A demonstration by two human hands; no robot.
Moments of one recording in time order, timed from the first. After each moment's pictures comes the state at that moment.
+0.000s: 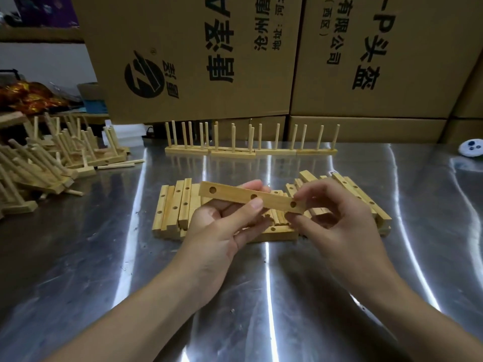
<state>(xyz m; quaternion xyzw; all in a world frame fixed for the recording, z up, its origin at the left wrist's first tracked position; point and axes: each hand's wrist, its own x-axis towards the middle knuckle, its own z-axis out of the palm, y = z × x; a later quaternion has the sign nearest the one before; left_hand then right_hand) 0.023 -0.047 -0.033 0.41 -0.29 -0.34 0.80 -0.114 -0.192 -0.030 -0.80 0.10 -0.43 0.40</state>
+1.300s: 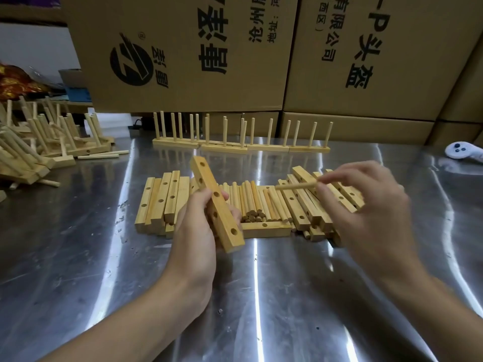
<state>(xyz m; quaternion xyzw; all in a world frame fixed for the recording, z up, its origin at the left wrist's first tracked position) 0.012 -0.048 -0.039 0.50 -0.22 -0.23 0.80 -0.131 -0.228 -0.023 -0.84 0.20 -0.49 0.12</state>
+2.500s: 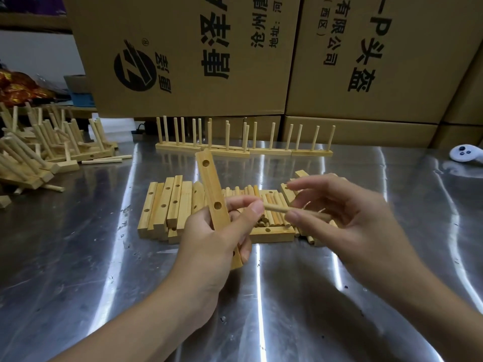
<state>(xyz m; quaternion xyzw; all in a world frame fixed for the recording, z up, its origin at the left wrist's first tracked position) 0.013 -0.048 -0.042 0.52 -0.31 -0.24 0.76 -0.128 -0.204 -0.012 -0.85 0.06 -0.36 0.39</state>
